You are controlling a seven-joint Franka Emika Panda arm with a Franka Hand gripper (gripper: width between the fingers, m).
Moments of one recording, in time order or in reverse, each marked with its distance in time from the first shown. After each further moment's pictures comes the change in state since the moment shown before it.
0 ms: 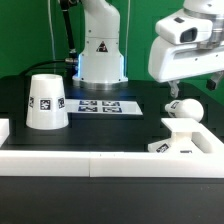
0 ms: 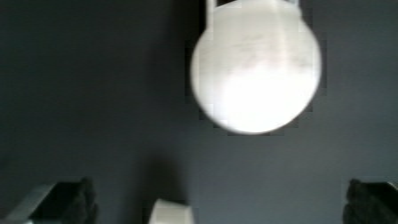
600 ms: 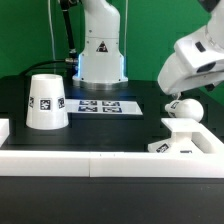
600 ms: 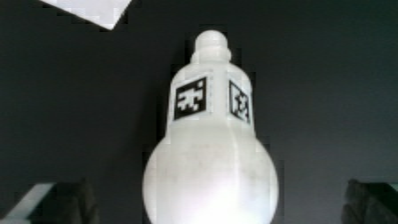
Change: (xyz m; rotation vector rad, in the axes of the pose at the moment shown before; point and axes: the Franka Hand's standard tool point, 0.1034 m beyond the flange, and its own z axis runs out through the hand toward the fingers) arm -0.010 -0.009 0.019 0.012 -0.398 -0.026
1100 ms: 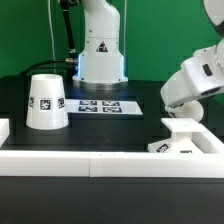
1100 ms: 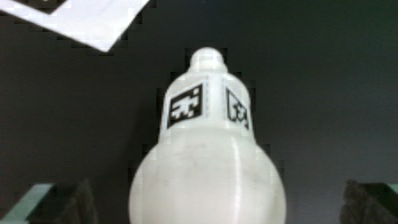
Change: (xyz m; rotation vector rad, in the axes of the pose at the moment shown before) arm 0.013 -0.001 0.014 0.015 -0.135 -0.003
